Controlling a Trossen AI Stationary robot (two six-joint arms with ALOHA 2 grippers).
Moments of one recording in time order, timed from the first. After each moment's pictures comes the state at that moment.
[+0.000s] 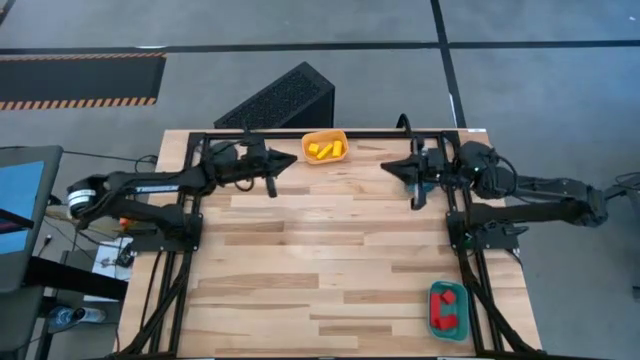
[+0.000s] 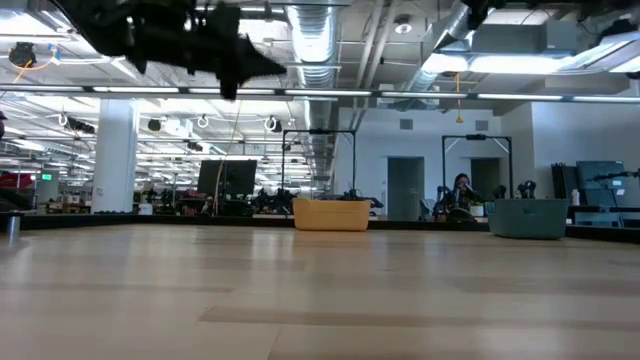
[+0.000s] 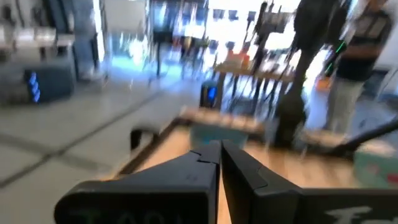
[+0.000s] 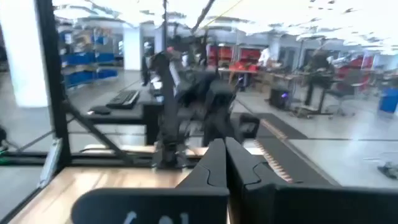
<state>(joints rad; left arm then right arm) 0.39 1.14 0.58 0.57 0.12 -0.08 -0.20 0.77 0.67 0.23 -0.14 -0.06</state>
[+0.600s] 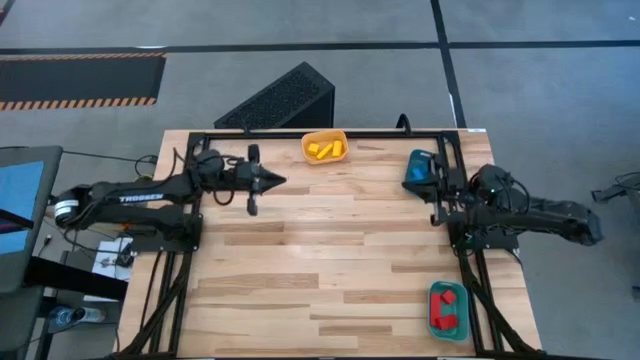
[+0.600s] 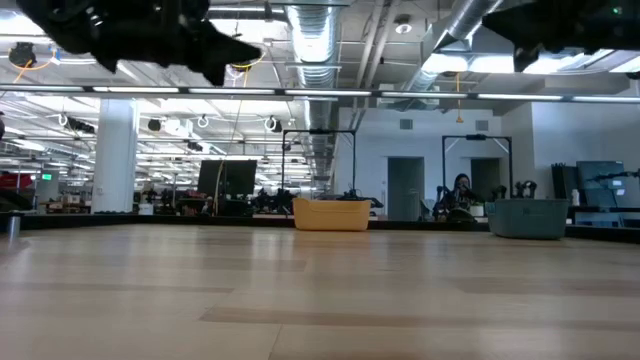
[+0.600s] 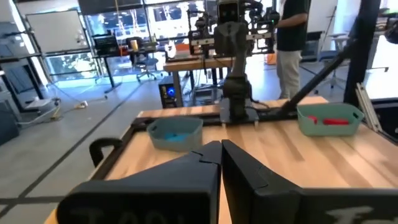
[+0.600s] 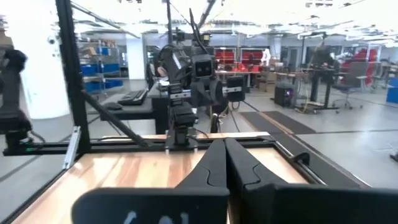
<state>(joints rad) 0.37 0.99 0.49 0.48 0.33 0.12 -0.25 0.33 0.32 0.16 -0.16 0.02</state>
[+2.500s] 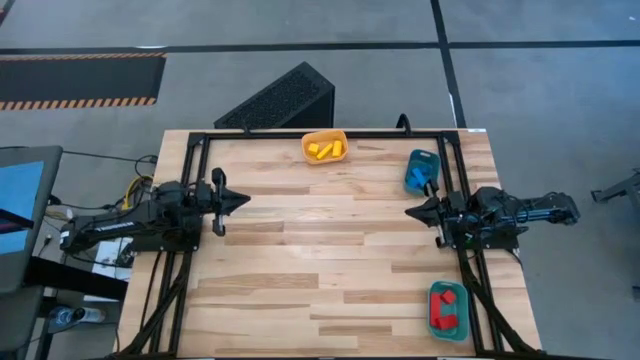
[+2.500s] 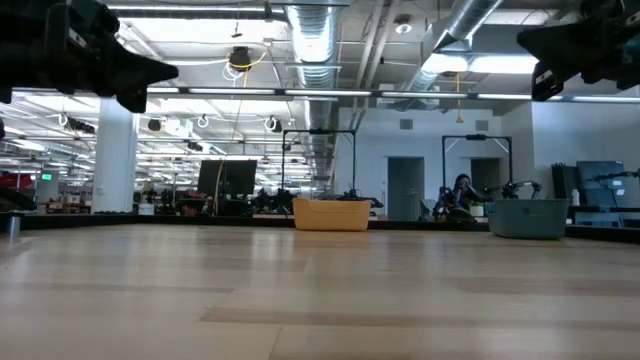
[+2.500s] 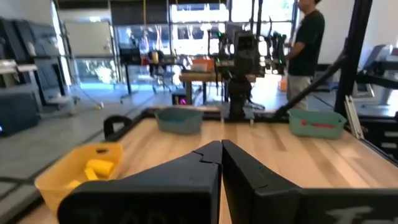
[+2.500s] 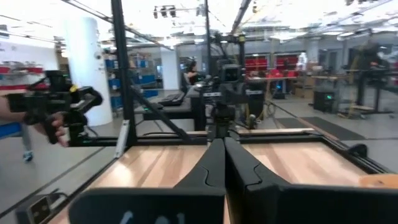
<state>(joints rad) 0.23 0.12 0.07 0.12 0.11 -0.01 0.10 0.04 0.06 0.19 0.02 0.05</state>
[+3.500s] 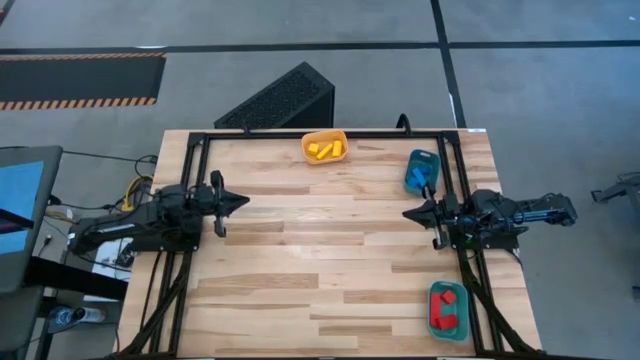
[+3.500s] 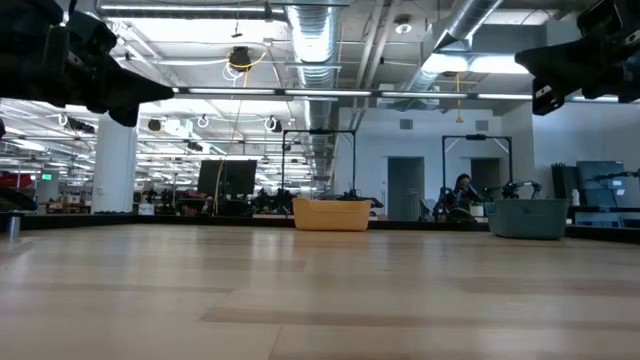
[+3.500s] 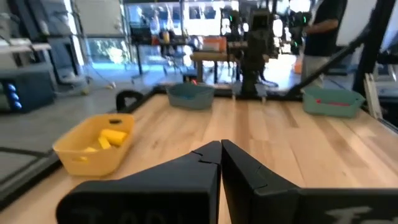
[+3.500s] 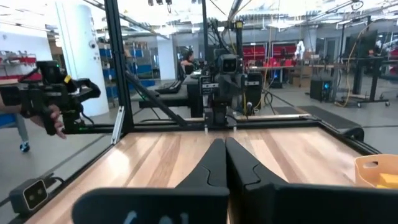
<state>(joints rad) 0.21 0.00 0.05 -0.08 0.04 -0.01 0.10 0.00 0.01 0.15 0.05 0.05</state>
